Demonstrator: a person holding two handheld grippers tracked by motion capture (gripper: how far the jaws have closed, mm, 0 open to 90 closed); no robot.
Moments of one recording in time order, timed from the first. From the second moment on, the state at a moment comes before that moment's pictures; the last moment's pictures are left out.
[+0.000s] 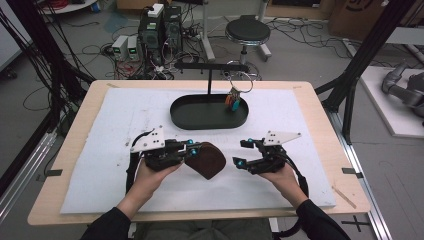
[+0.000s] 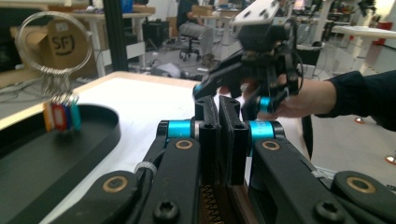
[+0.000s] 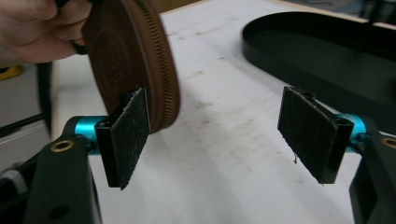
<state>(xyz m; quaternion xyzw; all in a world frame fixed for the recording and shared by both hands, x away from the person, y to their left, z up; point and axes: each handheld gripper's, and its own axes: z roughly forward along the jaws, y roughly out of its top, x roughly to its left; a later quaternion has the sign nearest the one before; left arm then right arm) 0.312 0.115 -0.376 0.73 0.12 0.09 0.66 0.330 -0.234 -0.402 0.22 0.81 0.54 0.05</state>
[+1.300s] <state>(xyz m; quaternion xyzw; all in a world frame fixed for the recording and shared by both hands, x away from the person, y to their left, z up) 0.324 0.098 -0.368 0.77 0.11 0.03 0.62 0.324 -0.233 -0.394 0.12 0.83 0.55 0.00</state>
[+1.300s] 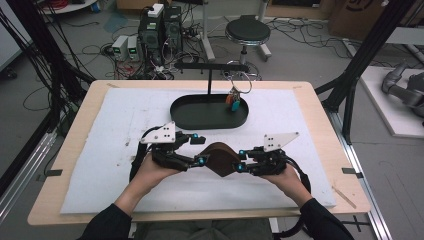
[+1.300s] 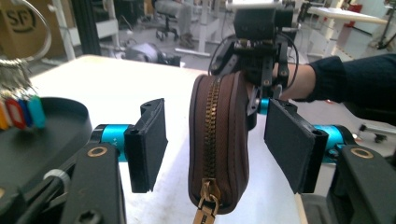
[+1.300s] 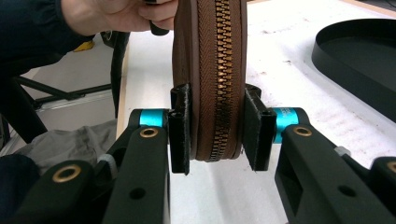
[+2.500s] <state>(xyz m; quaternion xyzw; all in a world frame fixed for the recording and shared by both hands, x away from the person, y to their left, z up) 0.337 0.105 -0.365 0.77 0.13 0.05 0.62 0.333 -0.273 -0.383 0.21 0.78 0.58 0.09</state>
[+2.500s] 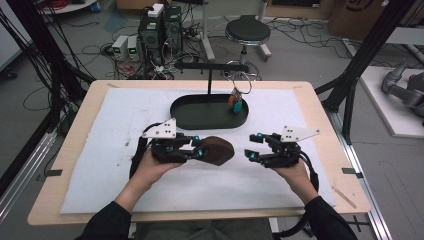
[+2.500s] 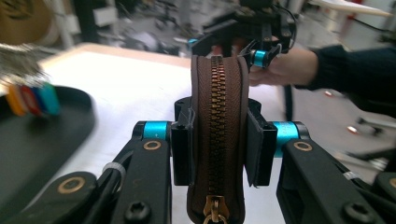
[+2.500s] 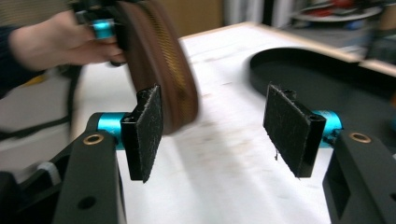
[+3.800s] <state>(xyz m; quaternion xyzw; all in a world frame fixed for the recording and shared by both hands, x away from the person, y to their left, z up) 0.447 0.096 -0.401 0.69 0.28 0.24 0.62 0.346 -0.322 -0.386 0.36 0.72 0.56 0.20</state>
